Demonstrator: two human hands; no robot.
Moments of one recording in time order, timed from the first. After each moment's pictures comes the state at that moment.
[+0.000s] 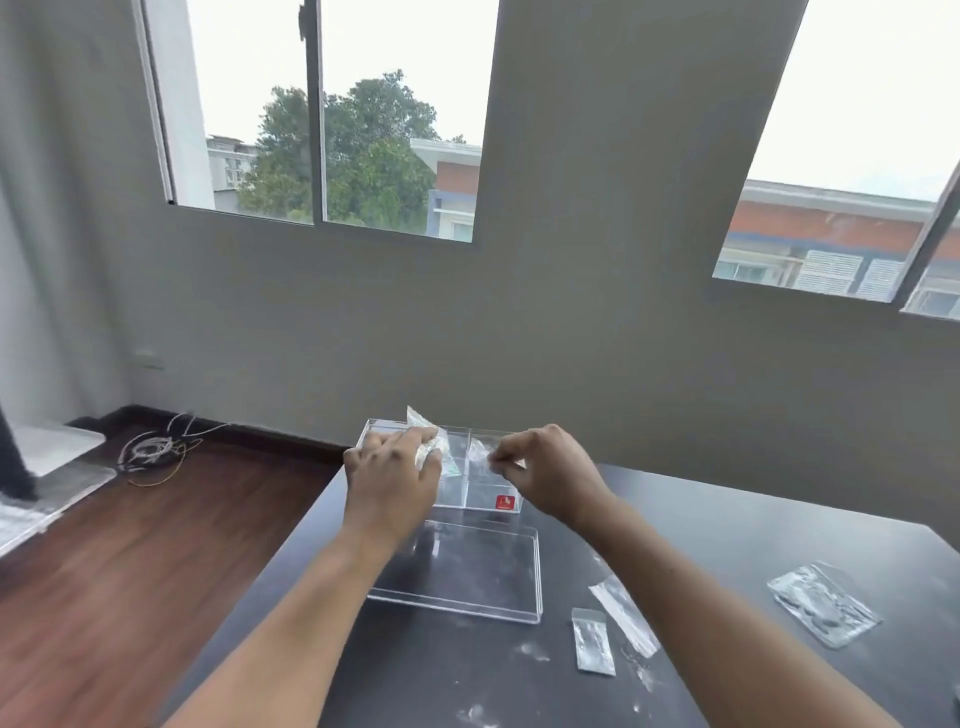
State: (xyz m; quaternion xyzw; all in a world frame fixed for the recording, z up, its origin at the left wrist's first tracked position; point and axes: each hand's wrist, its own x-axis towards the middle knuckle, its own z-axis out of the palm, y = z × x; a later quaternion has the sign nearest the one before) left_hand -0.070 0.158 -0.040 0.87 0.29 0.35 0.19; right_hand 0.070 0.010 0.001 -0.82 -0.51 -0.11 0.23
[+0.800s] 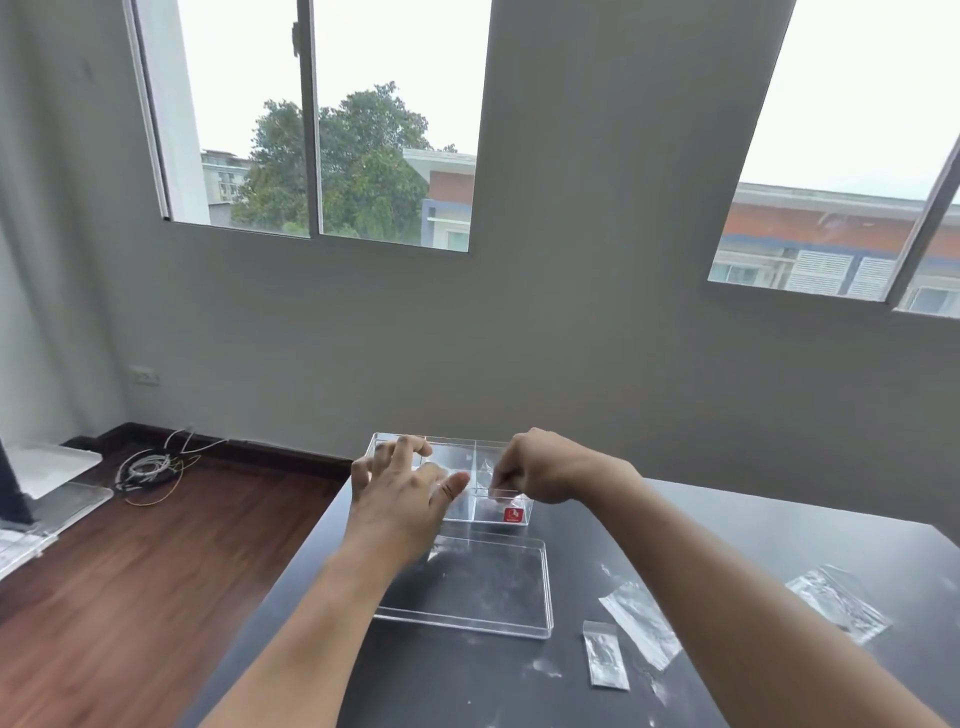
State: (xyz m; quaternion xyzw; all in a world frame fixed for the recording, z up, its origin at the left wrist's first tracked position) left_hand -0.077 0.165 -0.049 0.93 0.24 0.25 0.07; right_hand 0.085 0.031 0.025 -0.84 -0.52 0.08 0.07
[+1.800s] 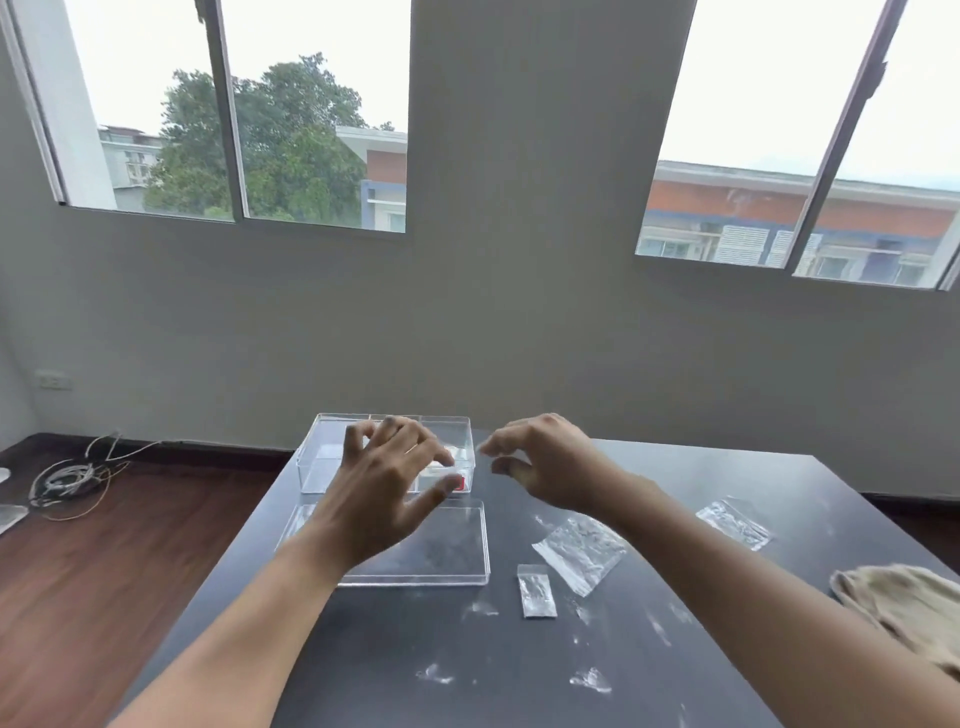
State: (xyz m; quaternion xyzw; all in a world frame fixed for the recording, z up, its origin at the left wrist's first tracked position) left_hand -0.085 0.128 -0.032 0.93 -0.01 0.37 0.06; right_hand 0.059 -0.067 0.024 -0.81 -0.55 -0.10 0.17
